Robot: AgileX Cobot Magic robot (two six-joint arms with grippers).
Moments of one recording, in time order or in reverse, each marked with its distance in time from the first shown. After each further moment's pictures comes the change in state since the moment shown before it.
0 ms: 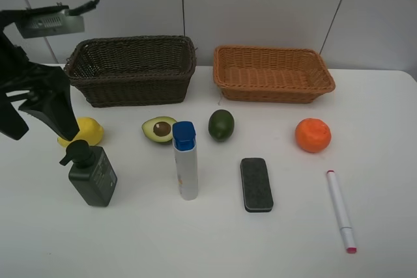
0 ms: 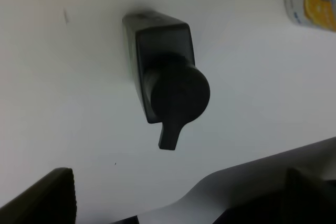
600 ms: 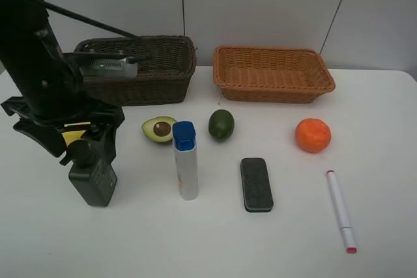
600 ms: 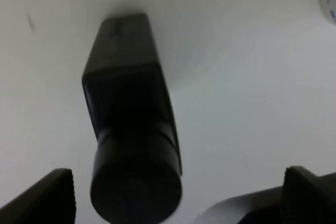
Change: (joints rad) left arm -0.166 0.211 -0.003 0.087 -0.122 -0.157; right arm 0.000 0.000 0.000 0.000 0.000 0.000
